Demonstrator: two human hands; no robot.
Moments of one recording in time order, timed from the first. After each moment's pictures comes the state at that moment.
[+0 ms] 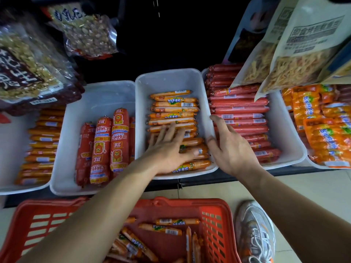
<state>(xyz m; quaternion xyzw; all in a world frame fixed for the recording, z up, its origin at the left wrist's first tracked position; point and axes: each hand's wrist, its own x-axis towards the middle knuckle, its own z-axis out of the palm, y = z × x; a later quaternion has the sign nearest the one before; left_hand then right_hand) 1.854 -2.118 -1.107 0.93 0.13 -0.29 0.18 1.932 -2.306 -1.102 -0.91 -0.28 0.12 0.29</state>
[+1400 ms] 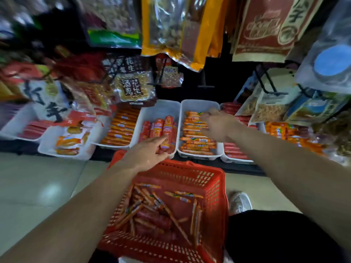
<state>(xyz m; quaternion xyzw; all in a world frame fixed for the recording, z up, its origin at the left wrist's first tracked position) 1.633 -2.090 -0.918 0.94 0.23 -0.11 0.21 1.859 -2.249 -0.881 -0.86 -0.49 0.14 -0.06</state>
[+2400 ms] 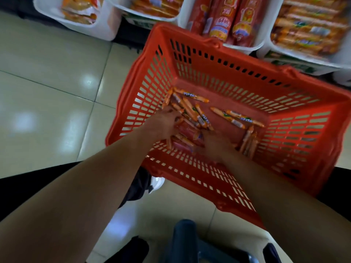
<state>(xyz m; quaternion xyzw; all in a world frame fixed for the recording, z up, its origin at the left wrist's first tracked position) 1.481 -2.081 -1.162 0.86 0.32 -0.31 0.26 1.607 -2.256 -1.199 -0.75 -0.47 0.45 -0.03</state>
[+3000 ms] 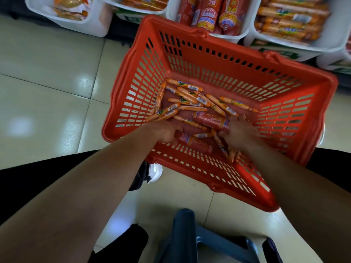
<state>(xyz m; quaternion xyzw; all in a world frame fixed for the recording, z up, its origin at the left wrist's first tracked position) 1.491 -2.117 -1.144 0.80 0.21 -0.51 0.25 1.657 -2.308 -1.176 -0.86 -0.33 0.40 -0.07</state>
